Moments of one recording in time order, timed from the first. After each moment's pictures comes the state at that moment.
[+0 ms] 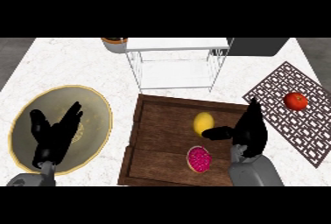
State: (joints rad) left arm -0.05 0.36 -0.12 -1.37 0.33 0.14 0.25; right arm -0.22 0.00 0.24 -1.55 1.00 -0.29 1.25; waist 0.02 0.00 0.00
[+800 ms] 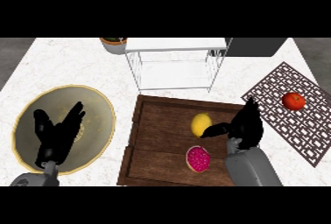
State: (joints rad) left arm -0.05 0.33 -0.12 -1.38 0.31 0.15 0.26; right arm -0.28 0.00 0.21 -1.40 1.02 -0.31 1.24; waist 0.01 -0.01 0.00
